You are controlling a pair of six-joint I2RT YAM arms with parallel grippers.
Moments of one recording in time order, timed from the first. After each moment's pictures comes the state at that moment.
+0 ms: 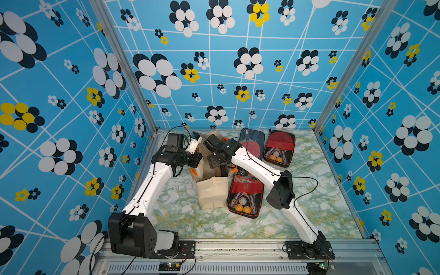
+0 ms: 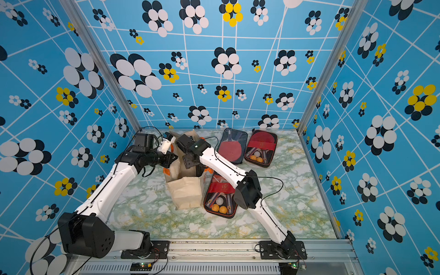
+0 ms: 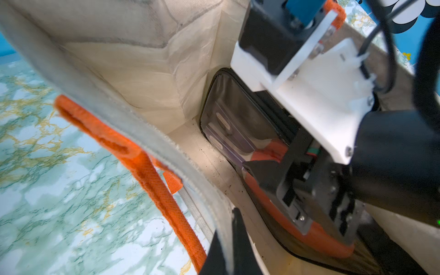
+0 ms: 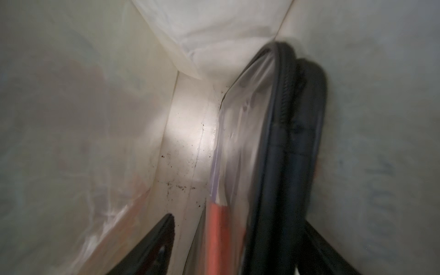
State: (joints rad) left arm -0.13 1.36 1.21 -0.68 0.41 0.17; right arm 0.90 2.42 2.49 -1.19 0.26 0.43
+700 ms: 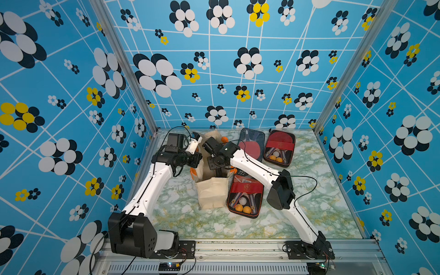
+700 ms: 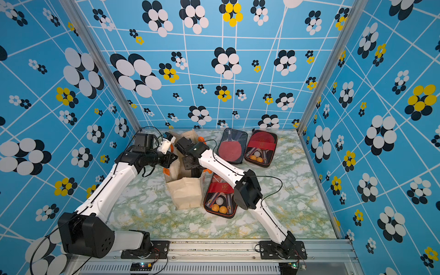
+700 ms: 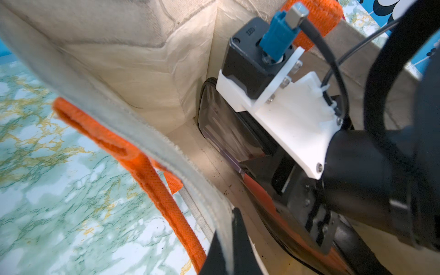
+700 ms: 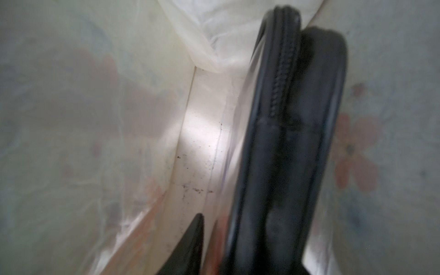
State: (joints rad) left arm -0.13 1.36 1.21 -0.68 0.41 0.17; right arm 0.91 2.41 2.41 -1.09 0.21 0.46
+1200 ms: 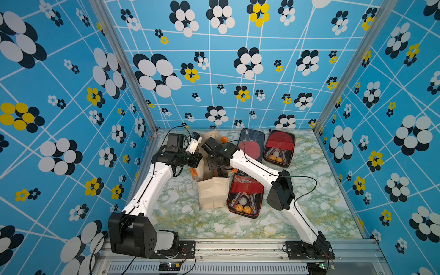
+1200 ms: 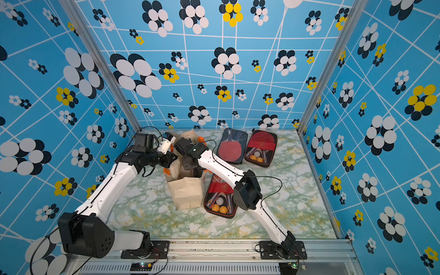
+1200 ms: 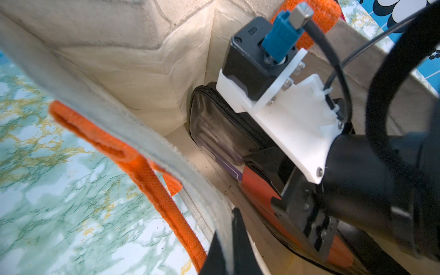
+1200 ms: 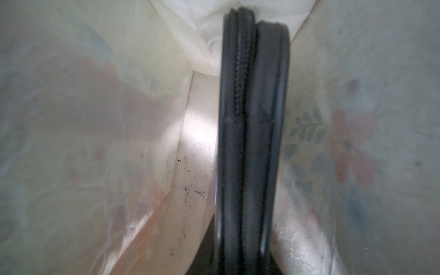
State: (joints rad) left arm -0.13 1.36 1.21 -0.68 0.41 0.17; right arm 0.92 2.41 2.41 -1.08 0.23 0.49
